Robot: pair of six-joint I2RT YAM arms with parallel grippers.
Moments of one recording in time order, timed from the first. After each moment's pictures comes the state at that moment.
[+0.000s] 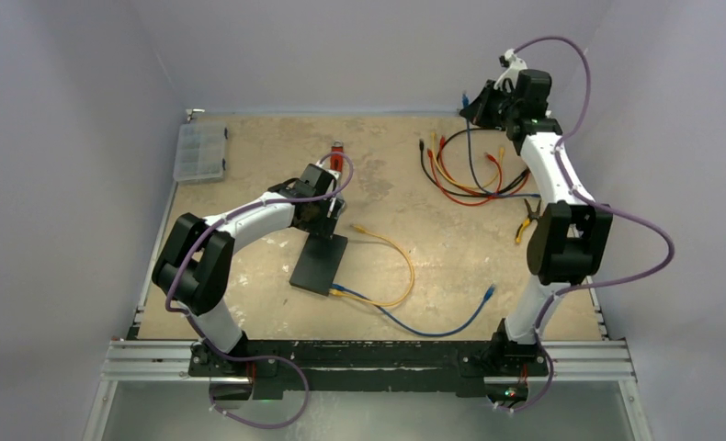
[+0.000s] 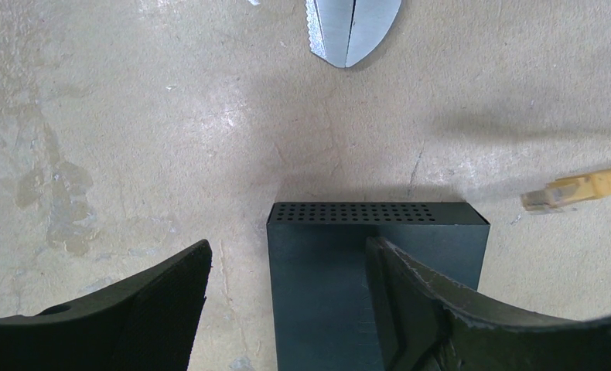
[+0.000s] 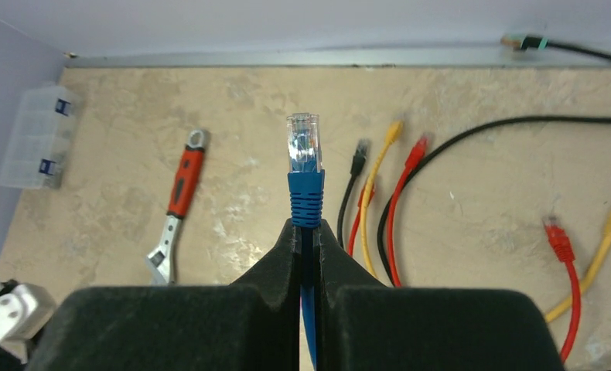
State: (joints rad) left arm -0.52 1.71 1.10 -0.49 -0.16 -0.15; right arm -0.03 1.81 1.67 -0.25 -0.41 0.27
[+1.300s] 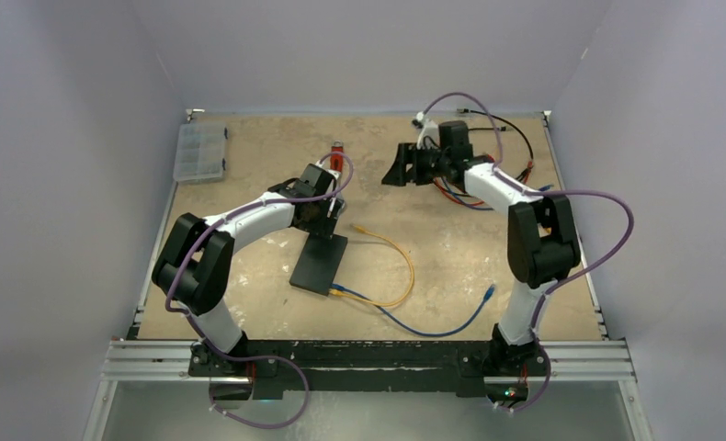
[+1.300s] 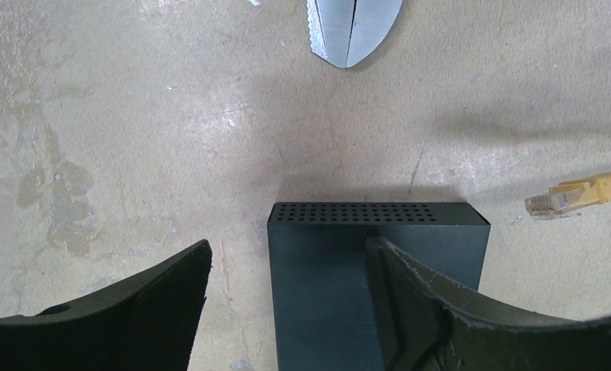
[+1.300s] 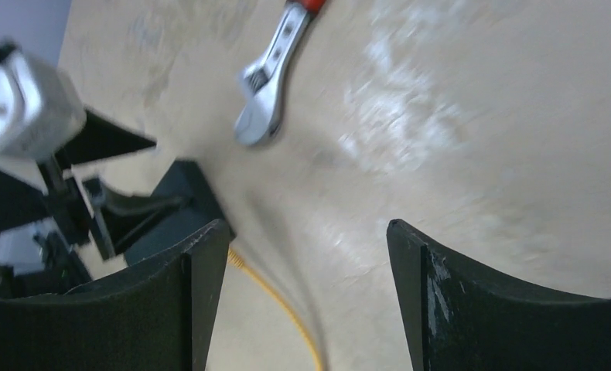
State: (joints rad) left arm -0.52 1.71 1.10 -0.48 -0.16 -0.15; right arm 0.25 1.86 1.36 -0.14 -0.58 0.27
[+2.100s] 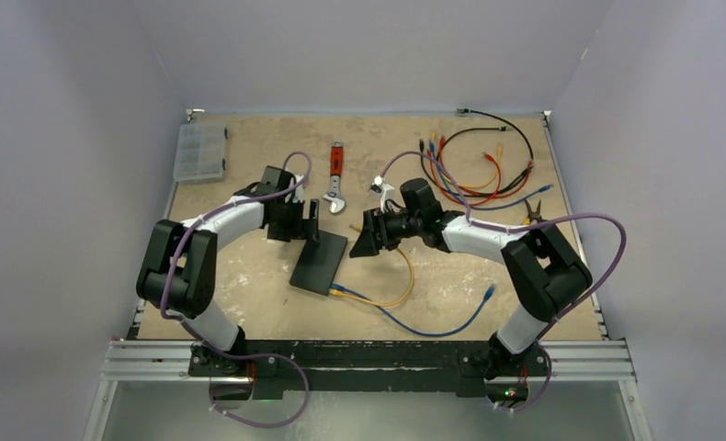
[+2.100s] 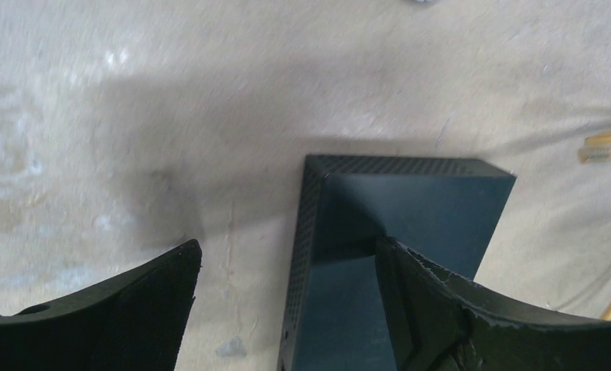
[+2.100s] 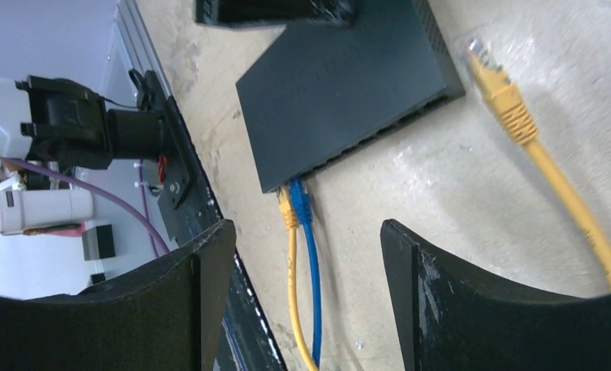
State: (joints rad) left arm -0.30 1.66 0.98 -0.43 0.19 -0.21; right arm 0.60 1.66 0.90 0.10 -0.70 0.45
